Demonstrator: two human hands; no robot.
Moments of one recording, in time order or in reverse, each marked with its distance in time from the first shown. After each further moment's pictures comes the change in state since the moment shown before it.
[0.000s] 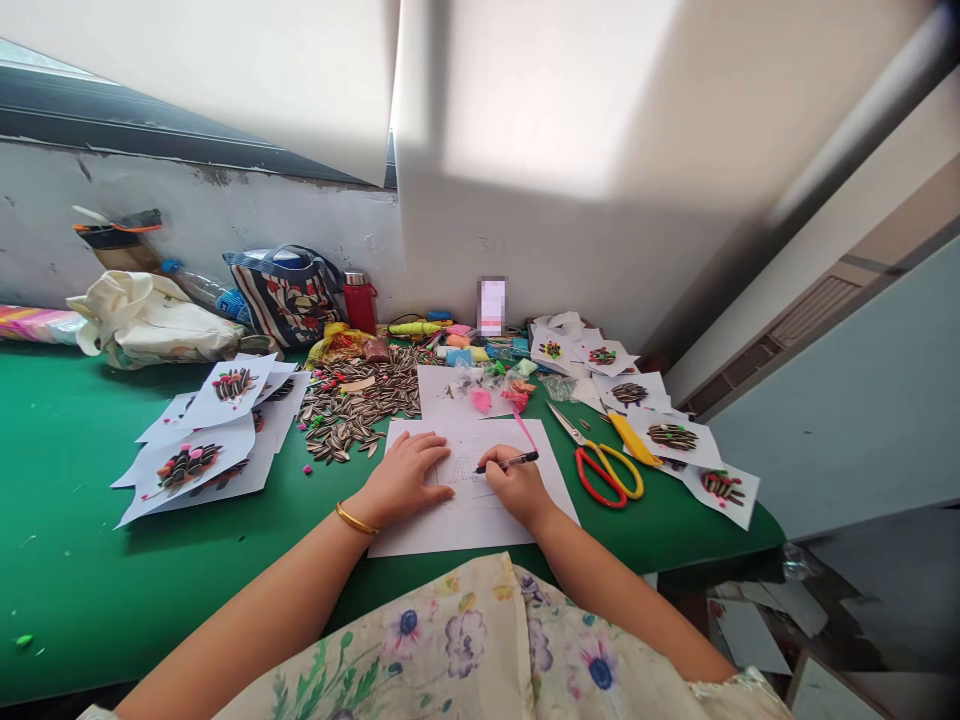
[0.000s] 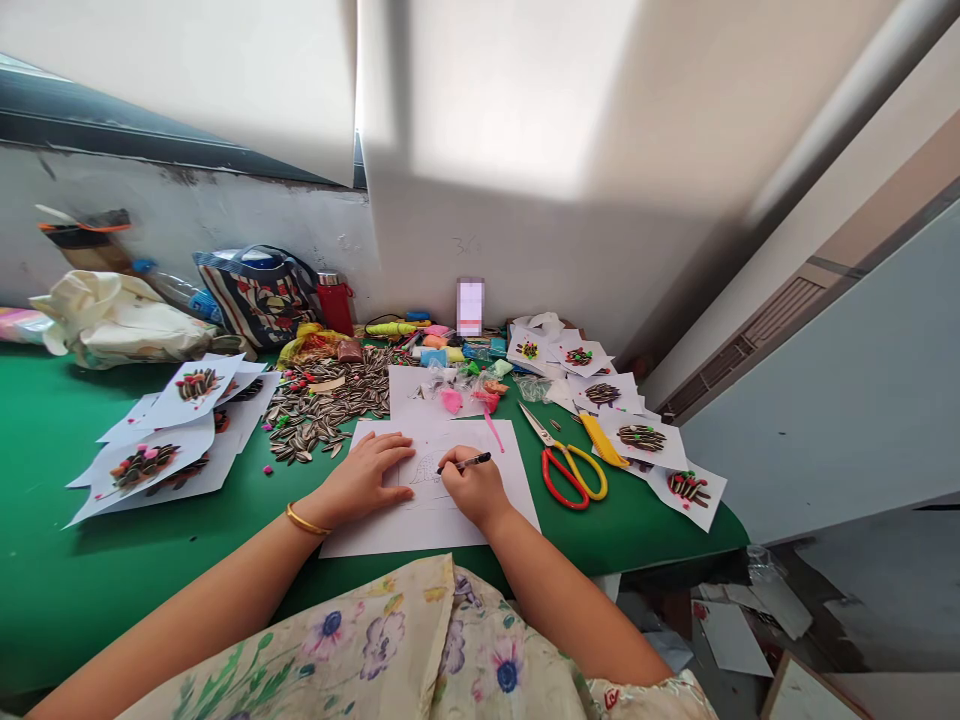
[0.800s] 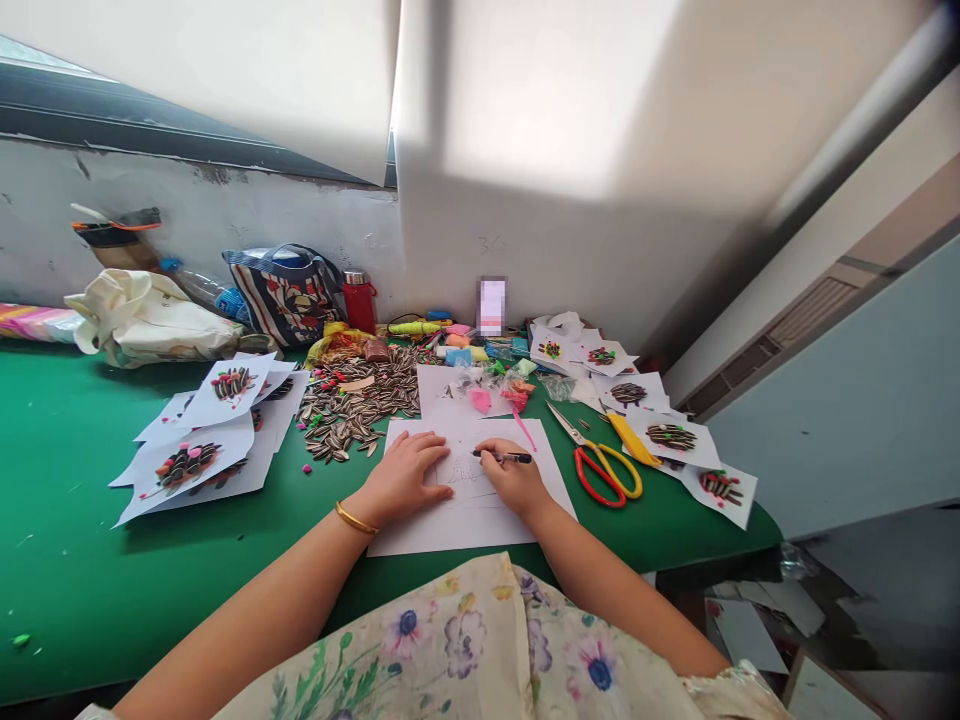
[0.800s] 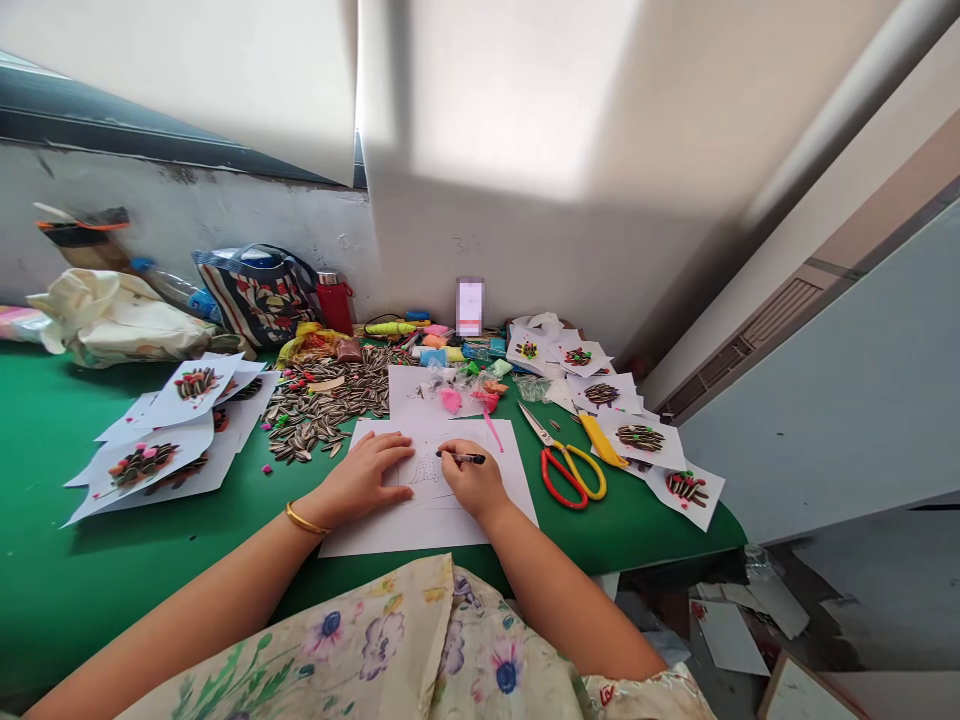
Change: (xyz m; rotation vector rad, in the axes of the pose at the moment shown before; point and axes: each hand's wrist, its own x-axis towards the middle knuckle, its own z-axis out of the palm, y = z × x) left_hand 0.001 0.001 -0.002 0.015 -0.016 -0.001; right_hand 0.007 0.004 0.000 -0.055 0.040 -0.066
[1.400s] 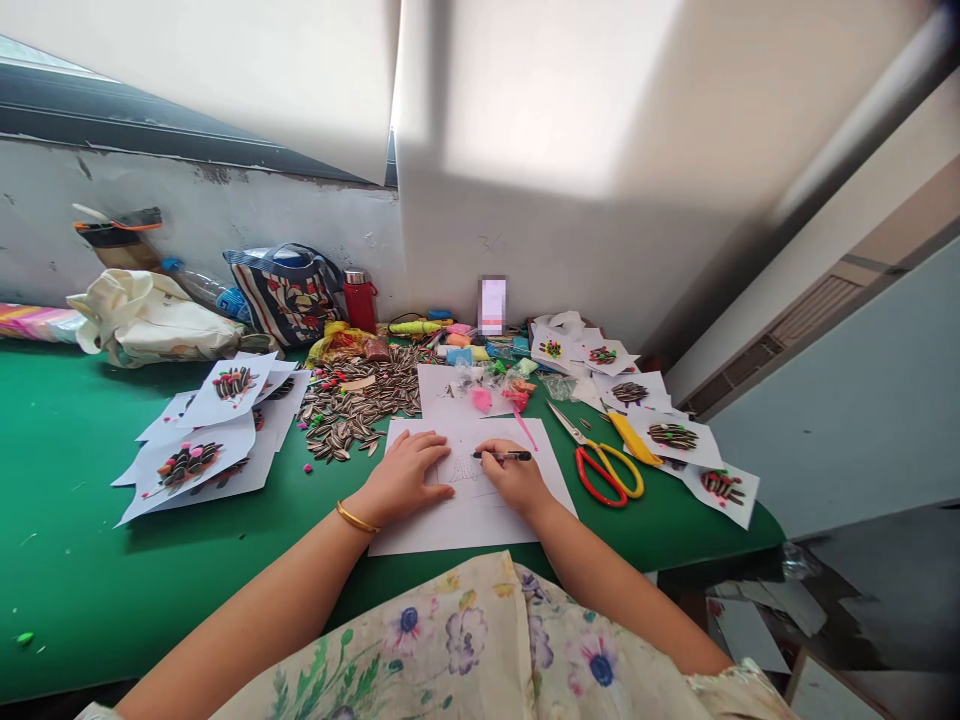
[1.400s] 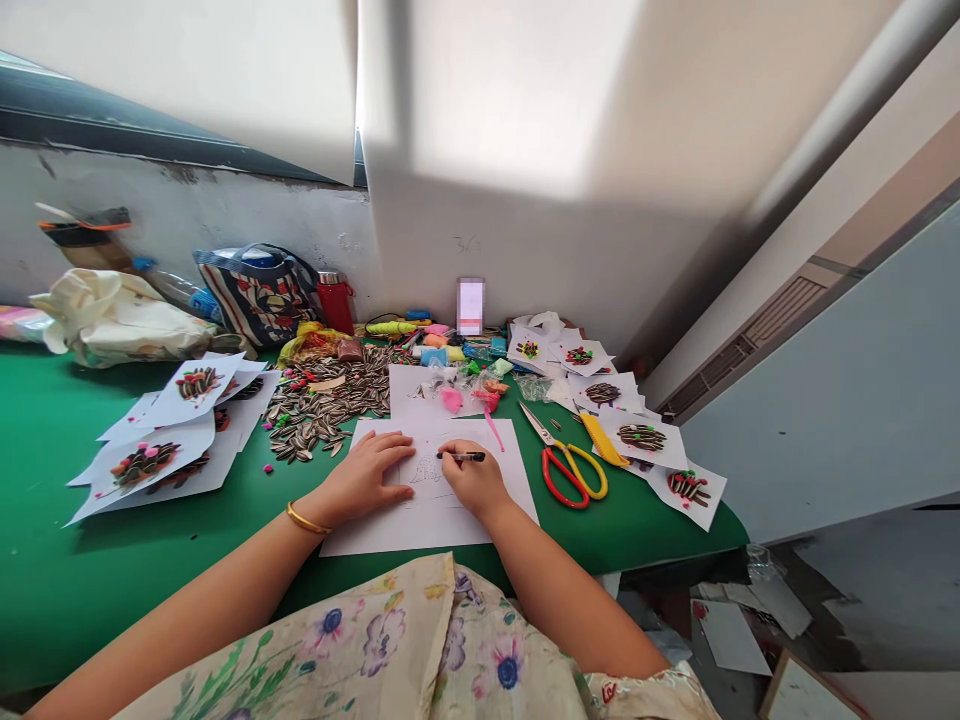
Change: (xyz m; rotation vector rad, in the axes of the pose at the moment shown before) left_hand 0.000 0.000 0.001 -0.006 -0.004 -0.005; right_hand 0.001 0.001 0.000 -0.001 -0.031 0.020
